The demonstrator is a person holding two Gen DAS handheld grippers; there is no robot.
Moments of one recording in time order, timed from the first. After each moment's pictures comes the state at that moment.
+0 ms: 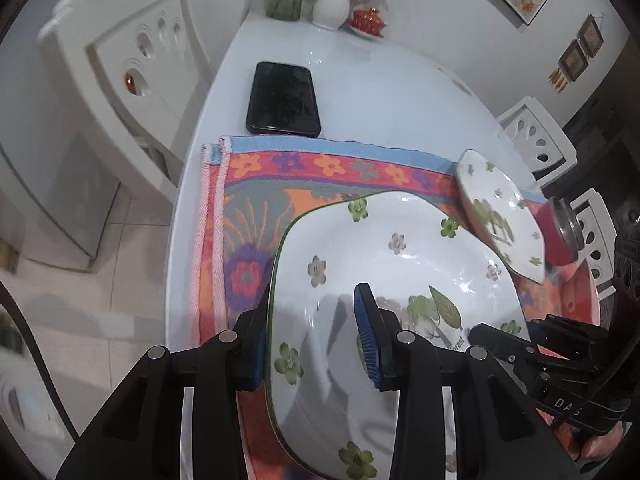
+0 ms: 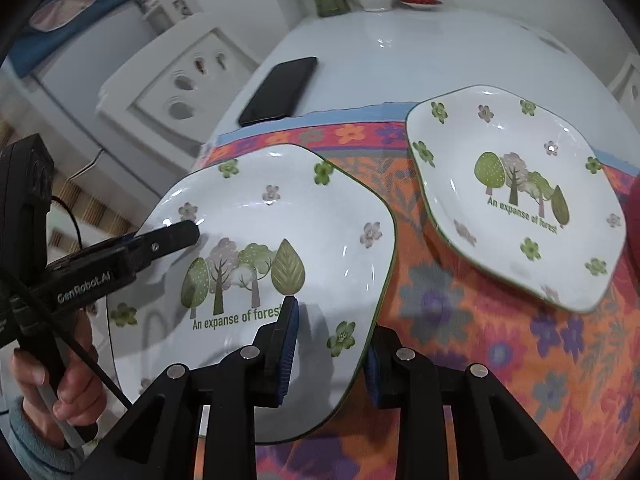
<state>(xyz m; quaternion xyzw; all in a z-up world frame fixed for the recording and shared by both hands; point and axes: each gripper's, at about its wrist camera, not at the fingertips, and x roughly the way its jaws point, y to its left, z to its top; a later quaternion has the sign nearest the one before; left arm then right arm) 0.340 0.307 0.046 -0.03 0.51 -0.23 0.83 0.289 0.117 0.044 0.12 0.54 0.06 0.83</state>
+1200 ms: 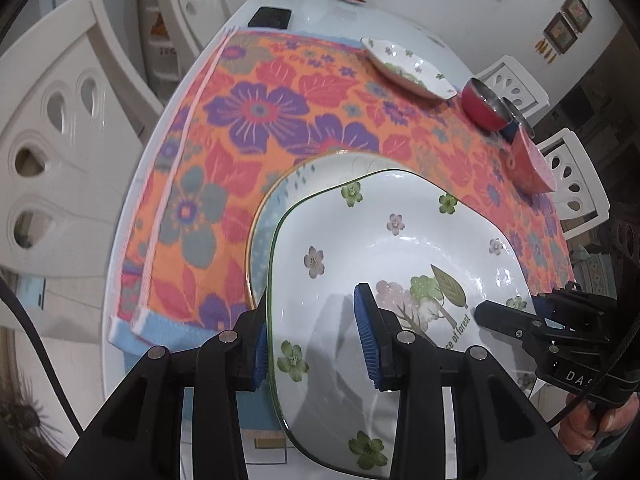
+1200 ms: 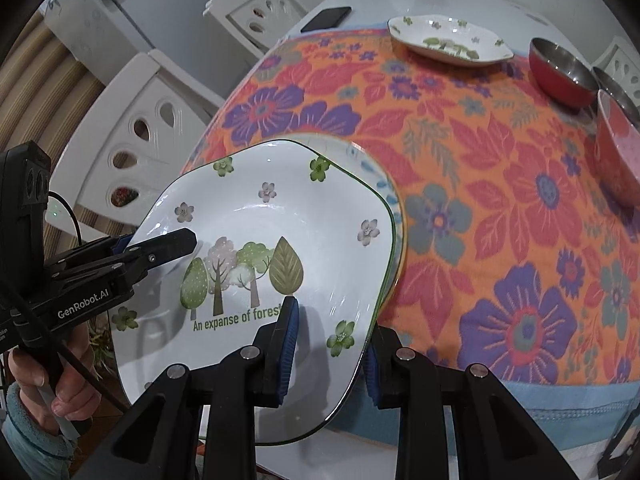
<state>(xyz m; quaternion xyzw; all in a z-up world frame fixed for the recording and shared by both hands) 0.044 0.301 0.060 -0.04 0.55 -0.18 0.81 0.003 0.109 0.071 0.08 0.58 0.11 0.80</state>
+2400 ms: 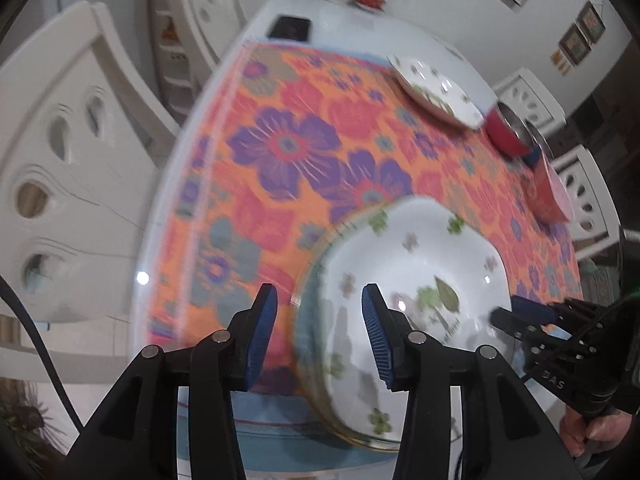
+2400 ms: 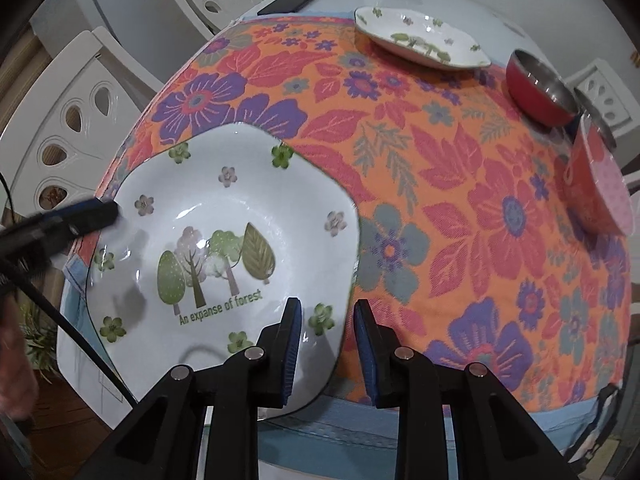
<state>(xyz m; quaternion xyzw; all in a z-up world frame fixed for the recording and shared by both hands) 0.093 0.321 0.071 -0.04 0.54 -0.16 0.82 0.047 0.109 0.057 -0.01 0.60 0.02 0.80</state>
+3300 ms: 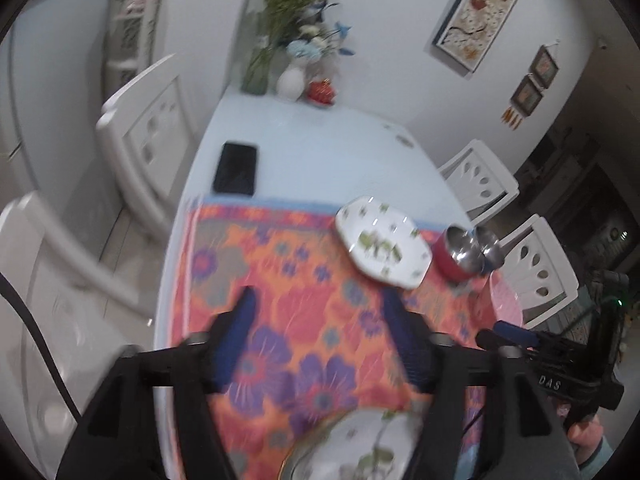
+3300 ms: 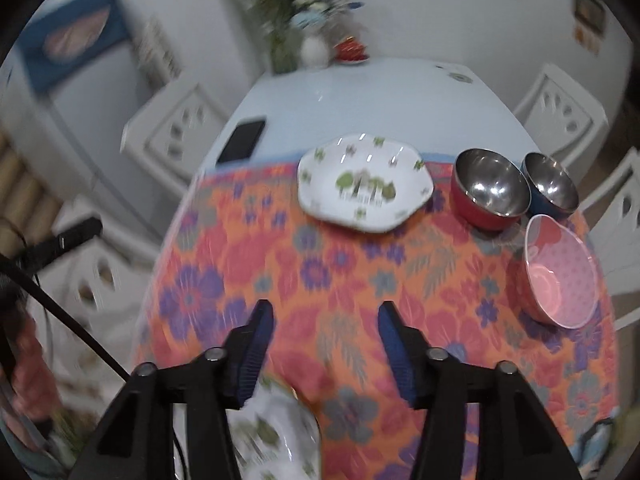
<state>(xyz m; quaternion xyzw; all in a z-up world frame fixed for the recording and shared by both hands) 0.229 0.288 0.186 -0.07 0.43 -0.25 0.87 0.143 0.045 0.167 0.13 0.48 -0.03 0.87</state>
